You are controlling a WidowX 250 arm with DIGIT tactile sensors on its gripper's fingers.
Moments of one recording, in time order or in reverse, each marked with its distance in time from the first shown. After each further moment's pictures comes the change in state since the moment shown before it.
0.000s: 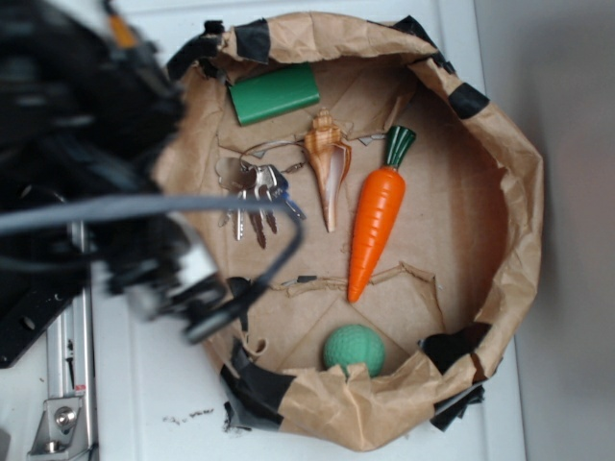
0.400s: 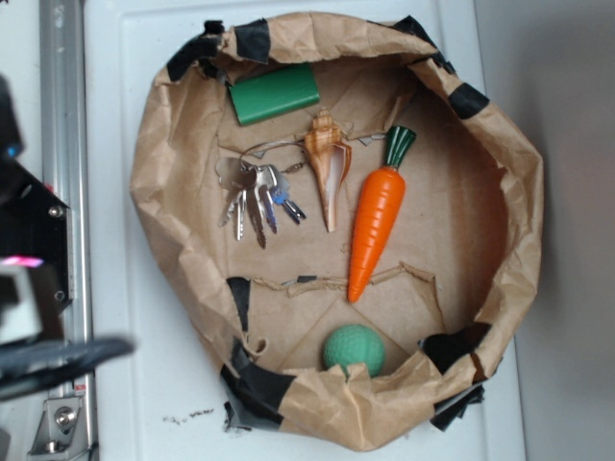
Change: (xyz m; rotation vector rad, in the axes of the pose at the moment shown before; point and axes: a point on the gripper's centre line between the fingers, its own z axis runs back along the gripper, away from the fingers) arm -0.040 0.010 0.045 0.111 0.003 -0.286
